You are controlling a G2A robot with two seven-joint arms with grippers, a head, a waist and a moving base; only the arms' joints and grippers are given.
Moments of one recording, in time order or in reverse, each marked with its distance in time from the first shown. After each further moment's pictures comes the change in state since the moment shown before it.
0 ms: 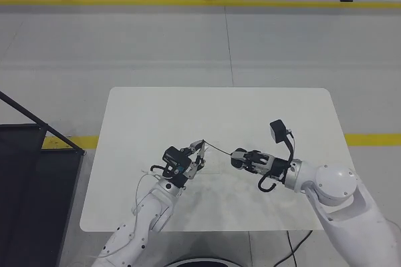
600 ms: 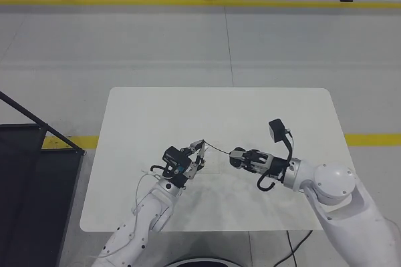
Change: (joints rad) left arm 0.000 0.000 0.000 0.000 0.000 0.000 0.000; right arm 0.011 -0.004 -0.011 0.005 0.019 0.000 -0.016
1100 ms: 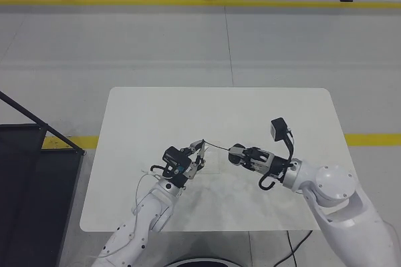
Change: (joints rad) left arm 0.000 0.000 0.000 0.000 0.000 0.000 0.000; right arm -0.027 -0.009 0.012 -0.004 0.078 -0.067 -0.059
